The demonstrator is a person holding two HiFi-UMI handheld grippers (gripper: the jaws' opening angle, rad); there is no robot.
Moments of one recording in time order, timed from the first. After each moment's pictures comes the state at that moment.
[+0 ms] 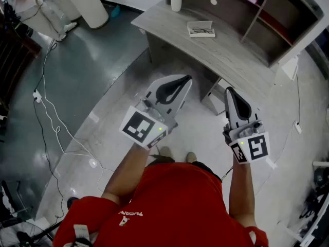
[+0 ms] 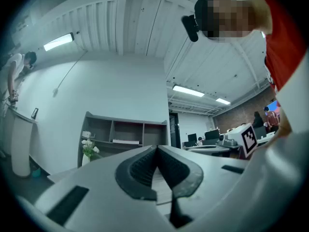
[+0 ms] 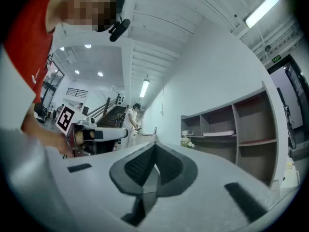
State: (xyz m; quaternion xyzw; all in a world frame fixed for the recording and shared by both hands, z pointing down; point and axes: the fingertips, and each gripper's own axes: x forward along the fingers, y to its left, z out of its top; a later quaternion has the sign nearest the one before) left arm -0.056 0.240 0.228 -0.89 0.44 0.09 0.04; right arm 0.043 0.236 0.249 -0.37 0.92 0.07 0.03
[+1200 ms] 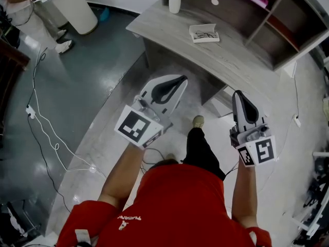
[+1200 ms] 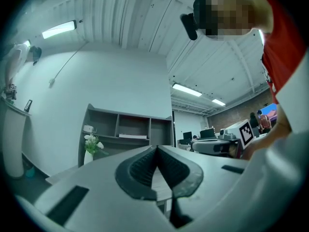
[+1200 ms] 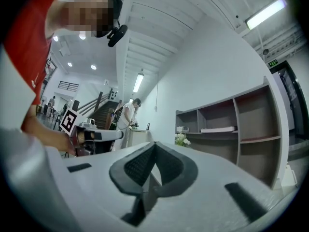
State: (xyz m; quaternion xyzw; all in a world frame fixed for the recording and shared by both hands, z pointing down) left arm -0.141 0.159 0.262 -0.91 0.41 0.07 0.02; right arm -0.008 0.167 0.271 -0.42 0.91 0.06 0.01
